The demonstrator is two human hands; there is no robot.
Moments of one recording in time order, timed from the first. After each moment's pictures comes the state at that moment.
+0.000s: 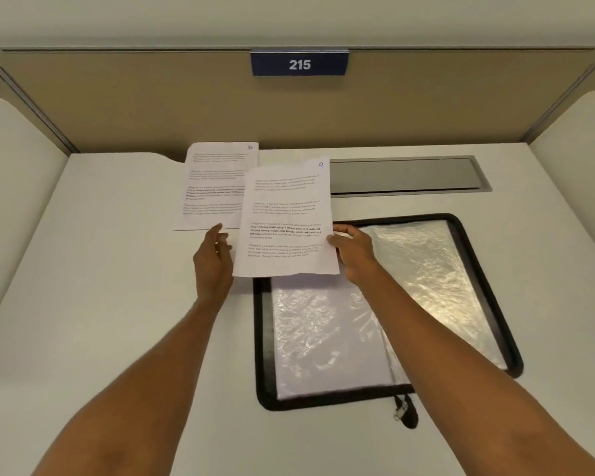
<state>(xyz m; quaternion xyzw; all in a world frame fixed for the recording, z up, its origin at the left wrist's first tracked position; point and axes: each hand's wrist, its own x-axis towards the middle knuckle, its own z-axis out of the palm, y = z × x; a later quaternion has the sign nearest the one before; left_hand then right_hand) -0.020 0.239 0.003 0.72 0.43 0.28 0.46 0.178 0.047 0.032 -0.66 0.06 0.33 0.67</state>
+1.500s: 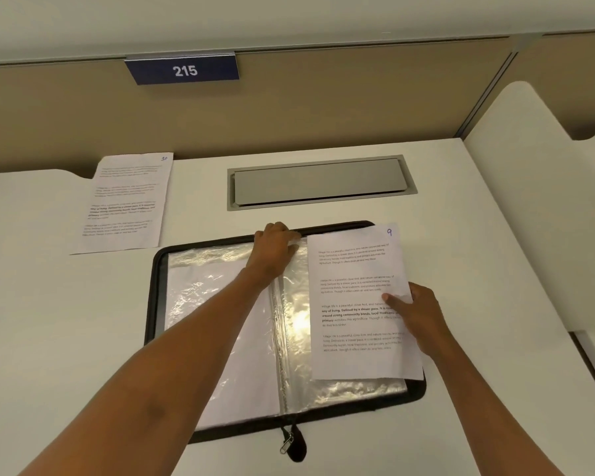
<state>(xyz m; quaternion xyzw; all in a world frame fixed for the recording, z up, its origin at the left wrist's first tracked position) 0.239 0.057 0.013 0.95 0.19 0.01 0.25 0.306 -0.270 0.026 -0.79 -0.03 0.30 0.54</state>
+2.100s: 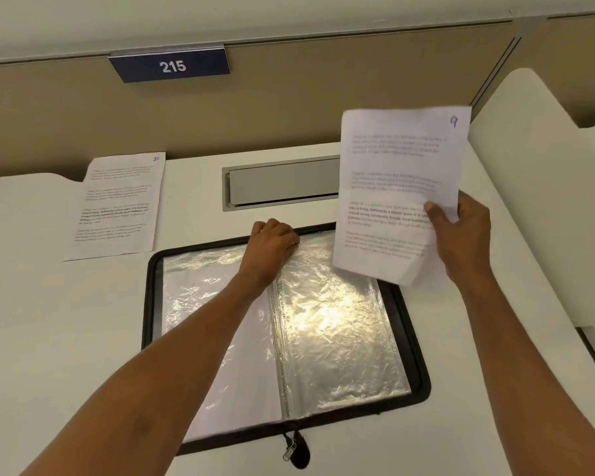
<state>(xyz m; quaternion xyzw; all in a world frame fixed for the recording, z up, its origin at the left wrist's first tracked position) 0.234 0.066 0.001 0.97 0.07 0.15 0.15 0.383 -0.228 0.128 -0.79 -0.13 0.05 0.60</state>
